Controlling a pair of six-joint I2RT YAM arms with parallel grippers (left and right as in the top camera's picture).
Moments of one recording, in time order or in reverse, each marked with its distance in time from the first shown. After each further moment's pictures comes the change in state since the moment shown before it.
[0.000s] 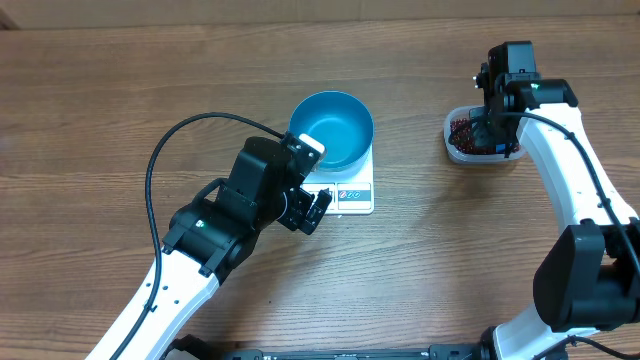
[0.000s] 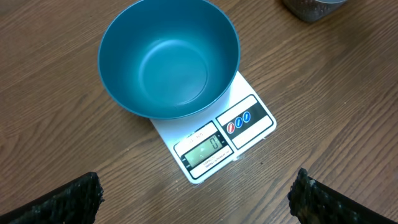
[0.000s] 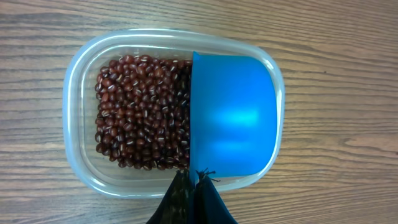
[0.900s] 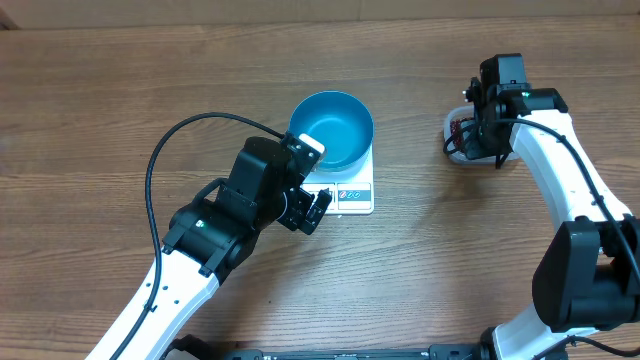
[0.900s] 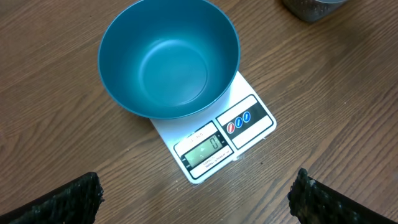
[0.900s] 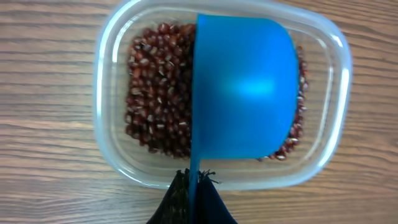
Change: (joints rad) left arm 0.000 0.000 0.000 0.000 0.000 0.000; right arm 0.014 0.000 -0.072 0.021 -0.088 -0.003
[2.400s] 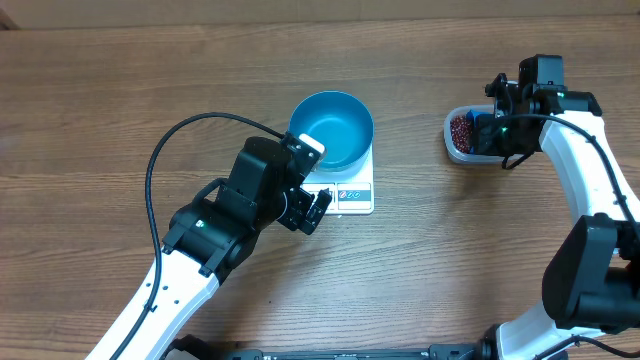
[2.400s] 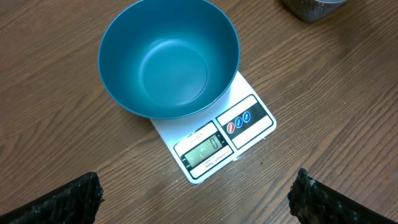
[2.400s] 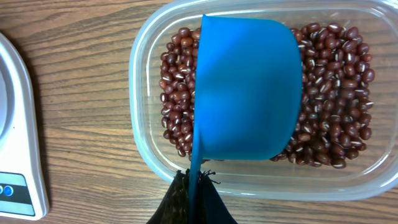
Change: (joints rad) left arm 0.000 0.000 0.000 0.000 0.000 0.000; right arm -0.139 0.002 -0.002 0.008 -0.351 0.057
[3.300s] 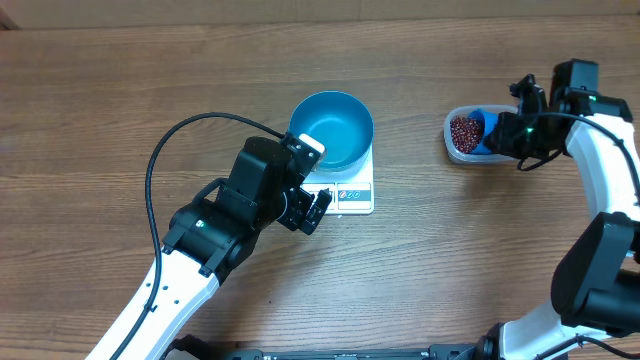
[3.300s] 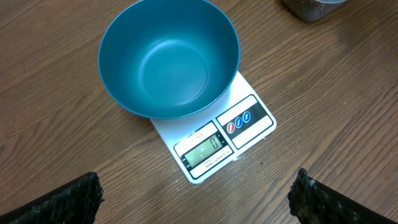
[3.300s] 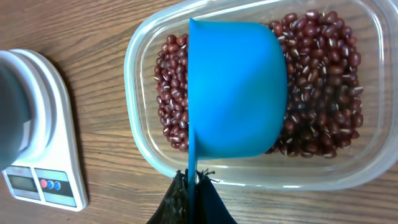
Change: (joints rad) left arm 0.000 0.000 0.000 0.000 0.000 0.000; right arm -0.135 0.003 0.000 -0.017 -0.193 0.003
